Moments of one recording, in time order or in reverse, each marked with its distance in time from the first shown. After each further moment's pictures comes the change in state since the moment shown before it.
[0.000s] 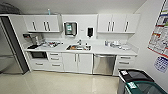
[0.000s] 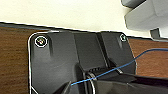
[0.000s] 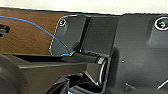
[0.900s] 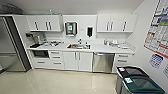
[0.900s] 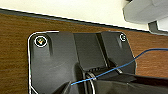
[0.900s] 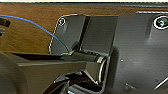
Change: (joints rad) left arm 0.000 0.000 0.000 0.000 0.000 0.000; right arm -0.003 0.000 -0.003 0.000 0.000 0.000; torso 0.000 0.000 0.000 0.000
